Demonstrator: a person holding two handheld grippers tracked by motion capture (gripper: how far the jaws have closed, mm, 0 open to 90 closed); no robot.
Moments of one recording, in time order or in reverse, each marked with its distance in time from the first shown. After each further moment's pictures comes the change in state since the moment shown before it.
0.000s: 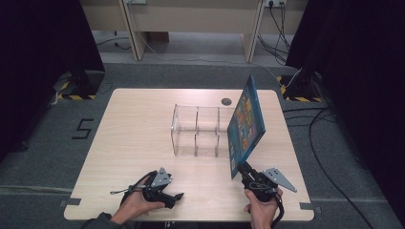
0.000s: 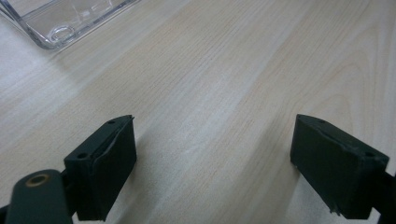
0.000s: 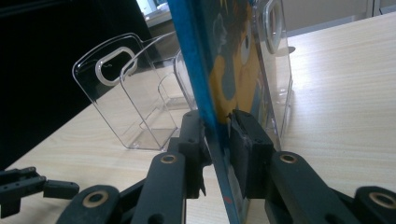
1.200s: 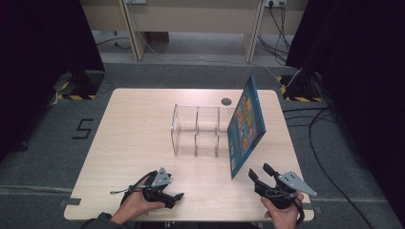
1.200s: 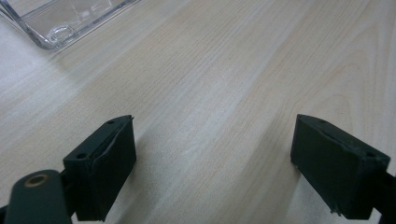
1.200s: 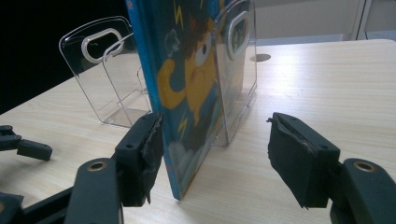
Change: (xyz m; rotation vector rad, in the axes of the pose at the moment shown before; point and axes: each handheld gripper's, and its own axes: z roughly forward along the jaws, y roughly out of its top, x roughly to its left) left arm 0.000 0.000 0.000 -0.003 0.001 0.001; right arm -0.031 0.016 -0.038 0.043 -0.019 -0.170
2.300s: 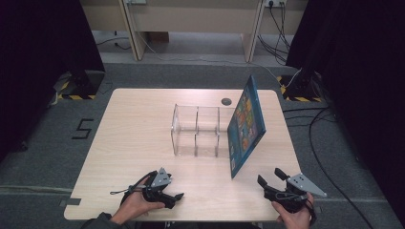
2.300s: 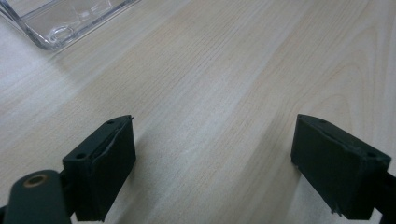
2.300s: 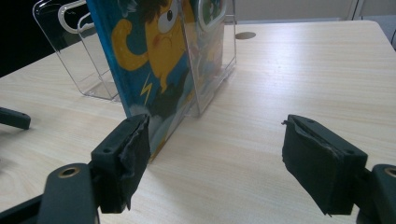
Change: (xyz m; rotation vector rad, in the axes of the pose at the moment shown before) left arm 0.000 0.000 0.000 -0.002 0.000 0.000; right arm -0.027 -0.007 -0.016 0.081 -0.018 -0.029
